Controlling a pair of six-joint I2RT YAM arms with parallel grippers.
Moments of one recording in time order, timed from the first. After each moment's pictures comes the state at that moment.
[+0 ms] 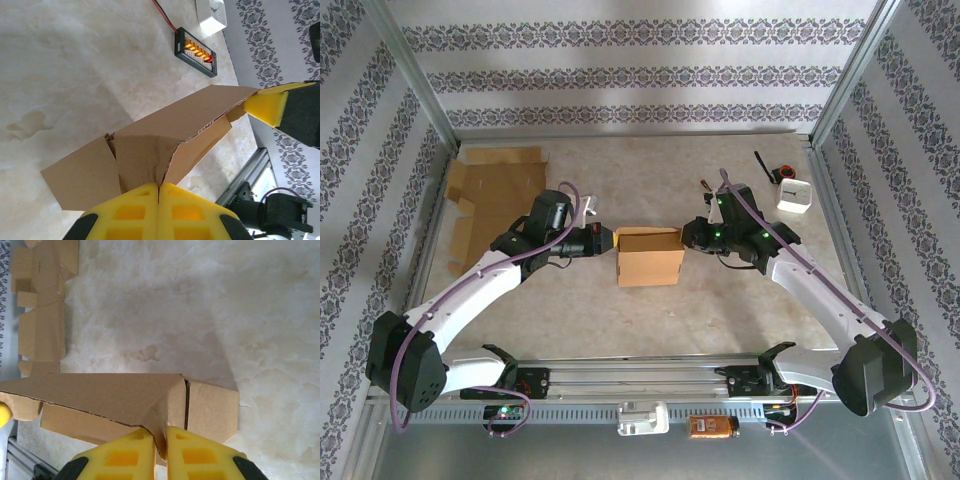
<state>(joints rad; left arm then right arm) -0.47 1.24 0.91 -0.32 0.50 -0.62 0.44 1.21 0.97 -0.59 -0.30 0.66</state>
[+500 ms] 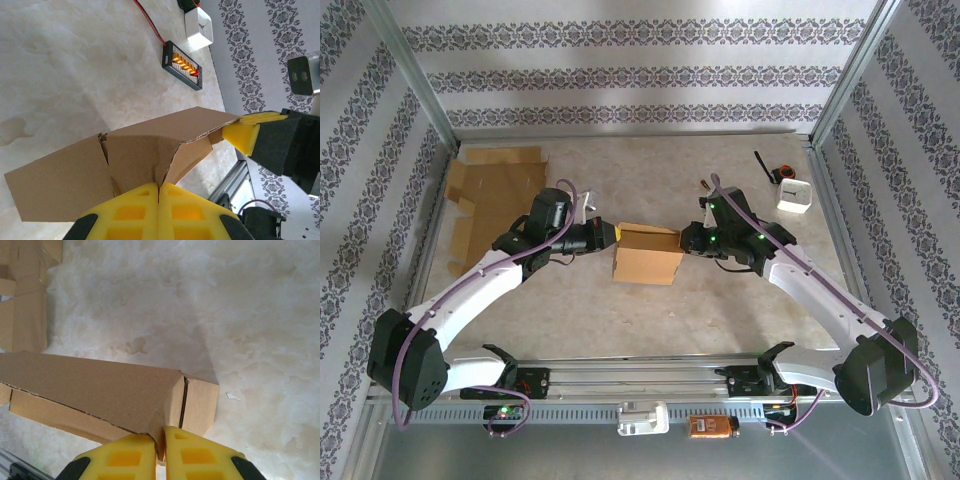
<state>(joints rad) -0.47 1.25 0.90 -0.23 0.51 -0.72 0.50 1.21 0.99 -0.65 -0.22 0.64</state>
